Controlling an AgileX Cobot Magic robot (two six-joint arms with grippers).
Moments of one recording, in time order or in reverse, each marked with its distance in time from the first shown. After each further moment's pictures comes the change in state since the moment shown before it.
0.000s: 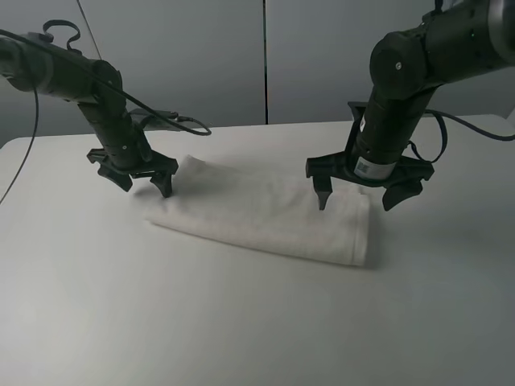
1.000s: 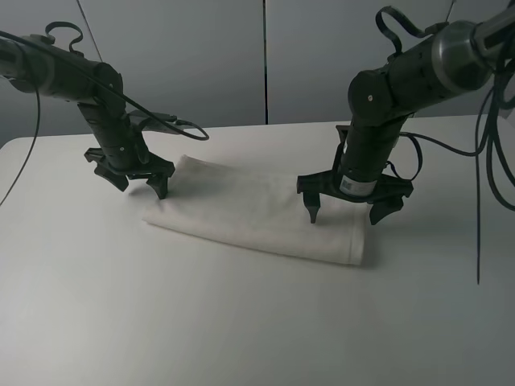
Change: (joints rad) left arm 0.006 0.008 -0.008 0.060 0.009 -0.002; right arm -0.002 0.159 -0.042 0.015 -0.072 0.019
